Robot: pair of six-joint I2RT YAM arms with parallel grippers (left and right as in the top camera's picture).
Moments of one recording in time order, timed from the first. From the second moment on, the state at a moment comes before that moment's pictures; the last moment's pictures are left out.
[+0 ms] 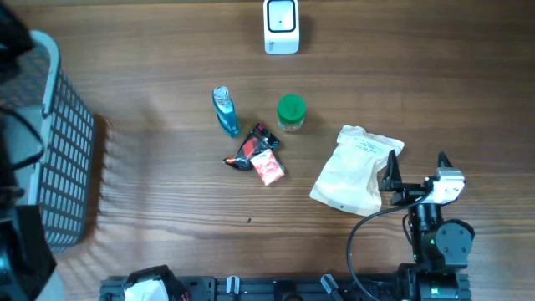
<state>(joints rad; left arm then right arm) 0.25 1.07 1.74 -0.44 -0.12 -0.22 -0.03 0.03 0.01 0.00 -0.02 0.07</state>
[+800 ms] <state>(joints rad) 0.29 0.58 1.13 -0.32 0.22 0.02 -0.03 0.83 1.28 -1.18 -0.15 0.36</state>
